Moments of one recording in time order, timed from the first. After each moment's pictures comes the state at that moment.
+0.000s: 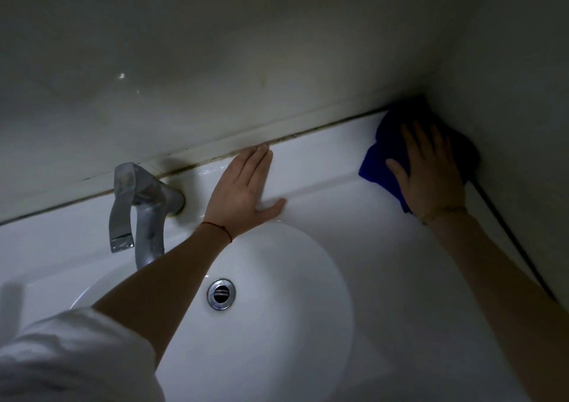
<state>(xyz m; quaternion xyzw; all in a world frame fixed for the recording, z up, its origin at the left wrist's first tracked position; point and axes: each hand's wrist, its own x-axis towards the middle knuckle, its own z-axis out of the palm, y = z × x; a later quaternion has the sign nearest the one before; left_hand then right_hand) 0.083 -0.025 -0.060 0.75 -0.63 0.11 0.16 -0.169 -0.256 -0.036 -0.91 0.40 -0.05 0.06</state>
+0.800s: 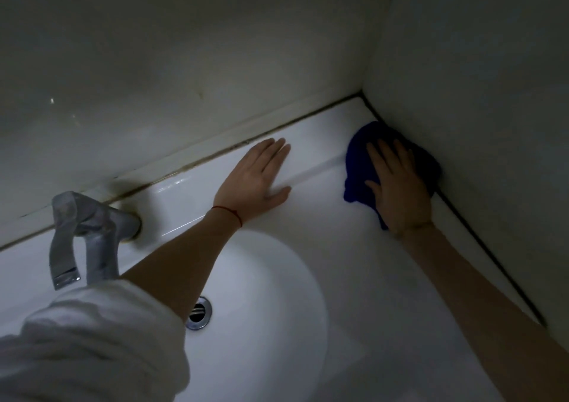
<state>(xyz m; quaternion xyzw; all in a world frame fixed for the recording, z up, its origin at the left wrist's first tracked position) 0.045 -0.101 -0.056 0.68 -0.71 0.02 0.17 -0.214 -0.229 -0.035 -0.90 0.43 -0.06 0.09</state>
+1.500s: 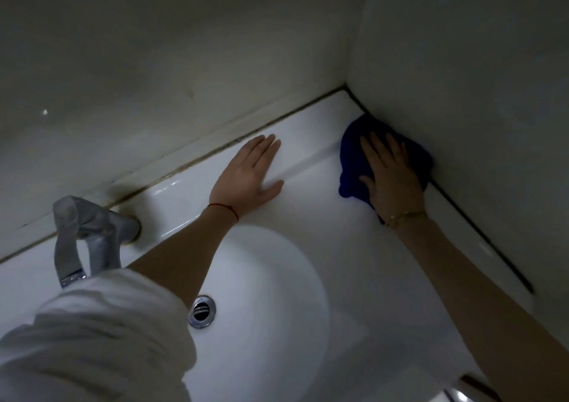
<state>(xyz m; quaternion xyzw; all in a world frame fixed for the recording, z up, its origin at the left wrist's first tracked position) 0.047 -0.102 -0.060 0.69 -0.71 0.01 0.17 -0.225 -0.216 -0.033 -0.89 0.44 -0.05 0.09</state>
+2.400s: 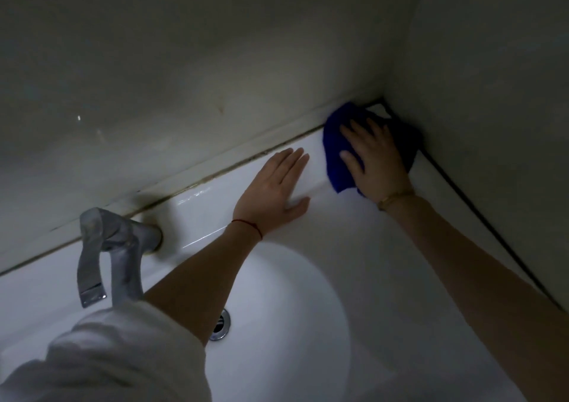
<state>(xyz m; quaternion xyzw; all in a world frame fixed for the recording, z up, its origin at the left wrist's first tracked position) 0.043 -0.101 -0.056 0.70 -0.69 -0.03 0.17 -0.135 -0.256 -0.032 -0.92 0.35 -0.09 0.13</state>
